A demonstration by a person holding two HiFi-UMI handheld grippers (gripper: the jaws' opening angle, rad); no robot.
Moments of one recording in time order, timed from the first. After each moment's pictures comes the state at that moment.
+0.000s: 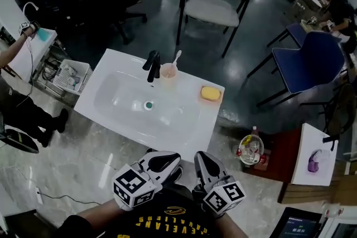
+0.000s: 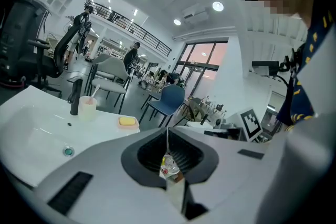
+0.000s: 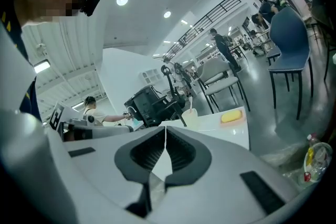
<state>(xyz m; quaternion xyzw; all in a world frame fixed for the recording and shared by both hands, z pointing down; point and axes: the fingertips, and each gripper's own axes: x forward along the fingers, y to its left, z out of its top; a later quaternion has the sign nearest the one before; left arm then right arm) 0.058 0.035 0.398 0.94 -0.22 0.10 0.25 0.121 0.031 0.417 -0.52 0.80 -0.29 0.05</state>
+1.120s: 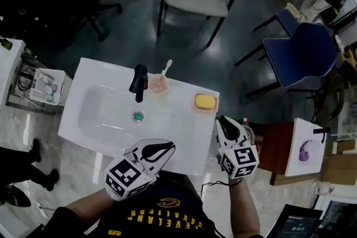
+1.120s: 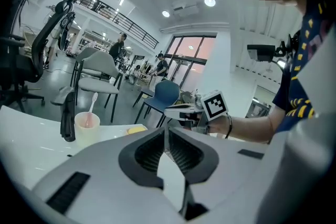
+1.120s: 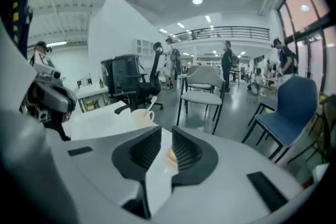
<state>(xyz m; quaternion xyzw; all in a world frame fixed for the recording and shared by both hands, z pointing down) 0.049 -0.095 0.411 0.96 -0.13 0.13 0.23 0.208 -0.145 0.445 -0.60 0.76 -0.16 -0.20</state>
